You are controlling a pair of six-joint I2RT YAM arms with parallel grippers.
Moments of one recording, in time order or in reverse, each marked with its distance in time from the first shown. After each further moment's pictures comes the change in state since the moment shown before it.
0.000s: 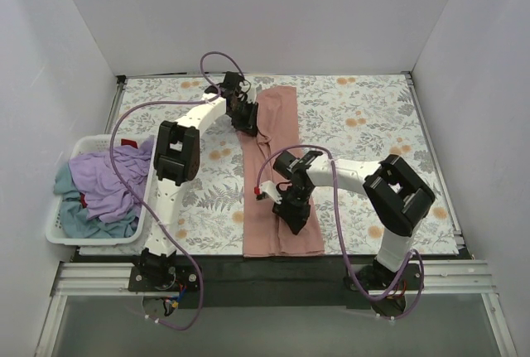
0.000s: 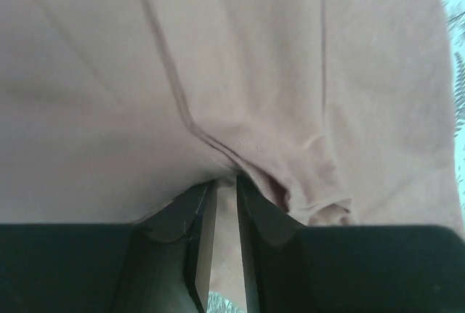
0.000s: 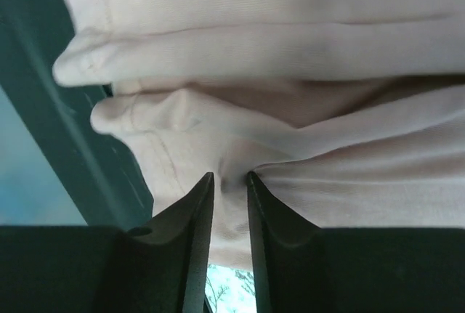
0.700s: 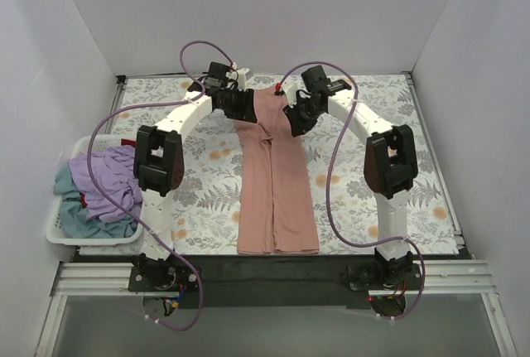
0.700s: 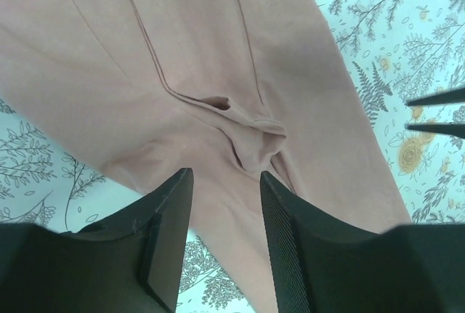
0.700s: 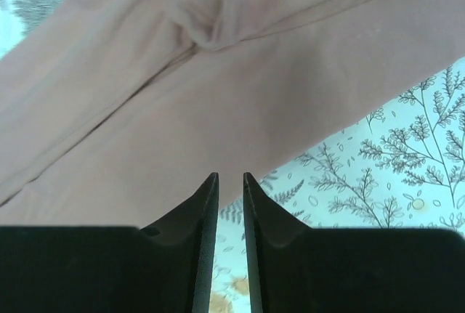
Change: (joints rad) left arm 0.031 -0.262 -0.194 0.159 0.075 -0.016; right arm -0.430 0.283 0.749 0.024 0.063 0.034
